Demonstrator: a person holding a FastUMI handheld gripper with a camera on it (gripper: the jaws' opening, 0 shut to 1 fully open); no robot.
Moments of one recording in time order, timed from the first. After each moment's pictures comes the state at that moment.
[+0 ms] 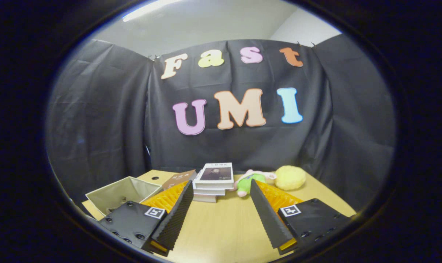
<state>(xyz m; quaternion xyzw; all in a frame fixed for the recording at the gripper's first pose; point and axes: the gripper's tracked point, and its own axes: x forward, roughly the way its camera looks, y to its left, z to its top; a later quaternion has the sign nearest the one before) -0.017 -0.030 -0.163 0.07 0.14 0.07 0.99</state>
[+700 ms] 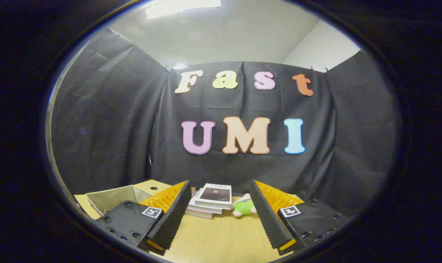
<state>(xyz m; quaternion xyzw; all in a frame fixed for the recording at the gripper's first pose) -0.026 -0.018 -0.097 0.03 0.06 0.09 0.99</state>
